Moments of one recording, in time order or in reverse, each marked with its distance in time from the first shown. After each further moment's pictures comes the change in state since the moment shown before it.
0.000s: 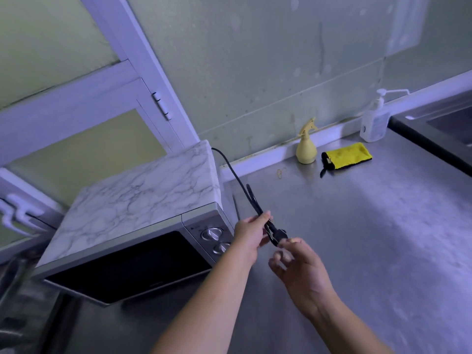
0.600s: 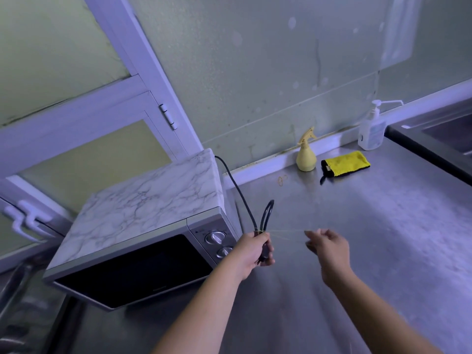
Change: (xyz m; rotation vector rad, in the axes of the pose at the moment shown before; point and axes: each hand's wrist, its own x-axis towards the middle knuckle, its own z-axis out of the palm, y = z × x) left_hand -0.024 -0.005 -0.021 0.192 -0.152 -0.075; right_hand 0.051 -0.040 -0.048 -0.571 0.435 -0.298
